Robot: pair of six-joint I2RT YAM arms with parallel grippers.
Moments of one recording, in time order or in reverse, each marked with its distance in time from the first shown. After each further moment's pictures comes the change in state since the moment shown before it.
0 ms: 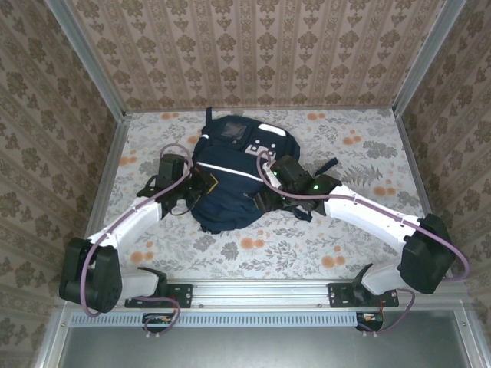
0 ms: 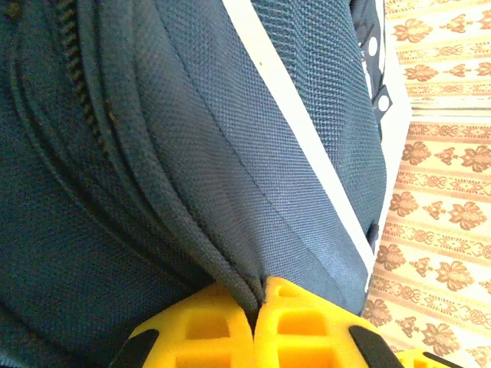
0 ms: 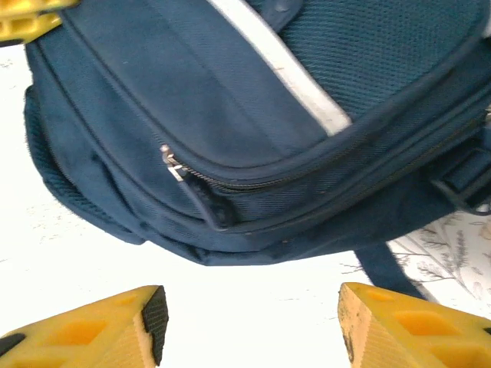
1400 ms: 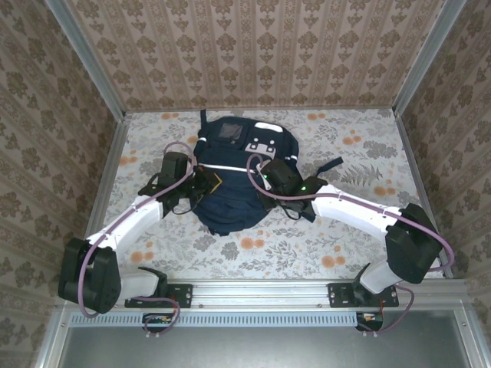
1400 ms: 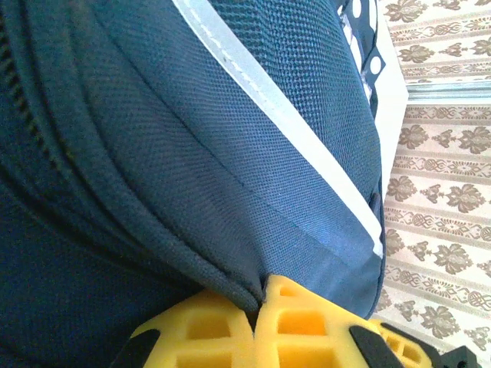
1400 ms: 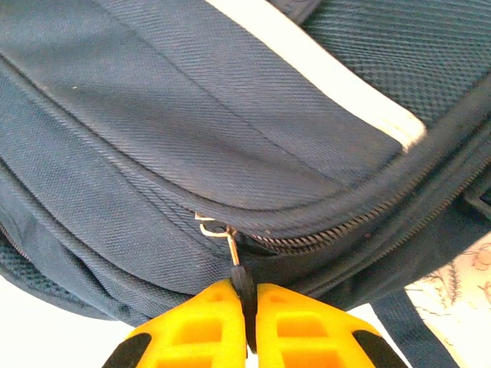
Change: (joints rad) left arm -0.026 -0.003 0.027 -0.034 -0.008 0.012; right arm 0.007 0.096 -0.001 0.091 0.139 0.015
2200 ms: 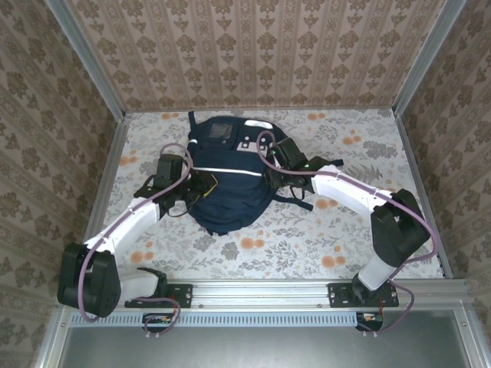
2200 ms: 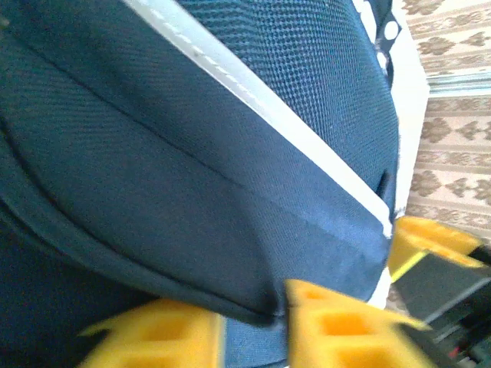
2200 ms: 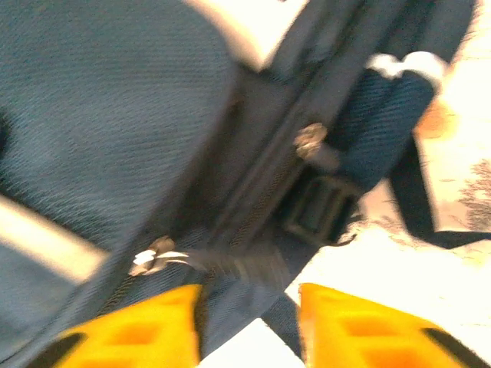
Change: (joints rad) left arm 0.042 -0.040 -0.012 -0.080 0.007 0.116; right arm -0.176 0.124 0.137 -0.040 0.033 -0.004
